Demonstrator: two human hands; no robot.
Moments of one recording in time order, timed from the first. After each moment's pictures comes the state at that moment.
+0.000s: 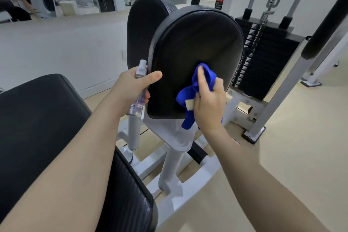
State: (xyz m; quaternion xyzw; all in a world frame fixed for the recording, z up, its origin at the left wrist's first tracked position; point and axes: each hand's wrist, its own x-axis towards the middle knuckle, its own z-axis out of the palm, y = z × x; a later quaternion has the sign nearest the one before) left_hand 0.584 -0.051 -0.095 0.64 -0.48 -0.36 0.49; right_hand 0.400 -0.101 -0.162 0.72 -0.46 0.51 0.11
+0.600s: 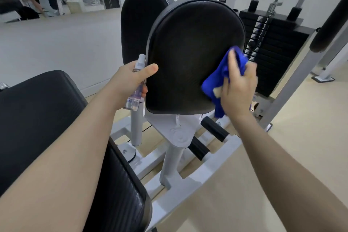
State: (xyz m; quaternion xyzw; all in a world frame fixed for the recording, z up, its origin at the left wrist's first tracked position) left_hand 0.579 -0.049 -0.086 0.67 -0.50 -0.34 0.44; right_hand 0.346 -0.128 -0.151 0.68 -0.48 0.53 0.16
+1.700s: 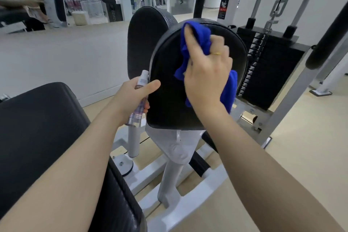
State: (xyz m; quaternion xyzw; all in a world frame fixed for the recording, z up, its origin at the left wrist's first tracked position) left_hand 0.579 -0.057 -0.098 0.63 -0.50 -0.35 0.48; right_hand 0.425 -0.108 -0.070 0.68 -0.42 0.56 0.23
